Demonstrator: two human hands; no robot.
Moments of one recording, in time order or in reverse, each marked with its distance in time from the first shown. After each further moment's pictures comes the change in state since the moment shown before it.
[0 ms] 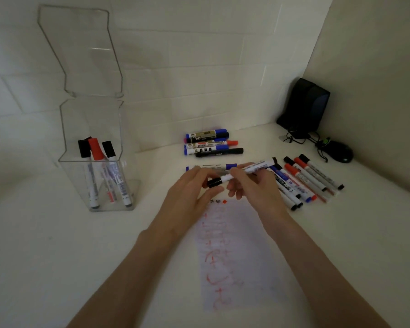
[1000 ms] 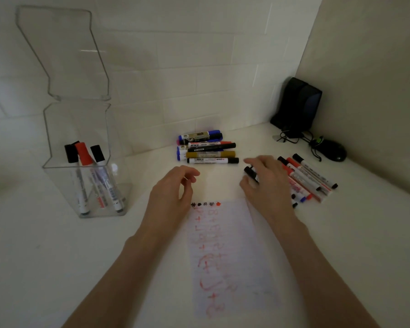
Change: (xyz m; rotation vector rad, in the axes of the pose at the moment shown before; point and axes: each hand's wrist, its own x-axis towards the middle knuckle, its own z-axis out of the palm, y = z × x) left_hand -0.001 -0.012 -0.002 -0.076 0.146 -0.144; right_hand 0.033 0.038 -0.038 -0.994 0.235 -0.420
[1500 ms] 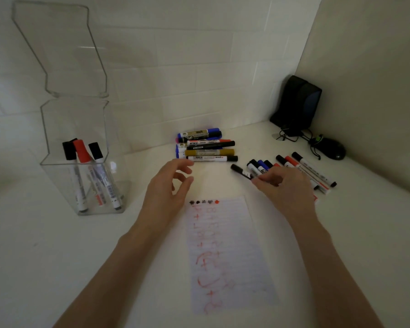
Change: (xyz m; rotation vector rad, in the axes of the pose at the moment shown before) left_hand 0.004 0.000 -0.006 -0.158 0.016 -0.033; right_hand -0.007 0.018 -0.036 0.236 -0.113 0.270
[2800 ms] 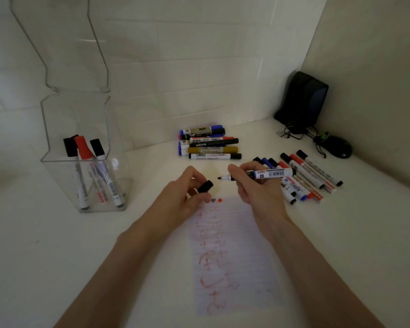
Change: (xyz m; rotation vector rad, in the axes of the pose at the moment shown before) left_hand -0.005 0.010 -0.003 0.000 -0.422 -0.091; right_hand -0.028 -0.061 0.031 0.957 -0.160 0.256
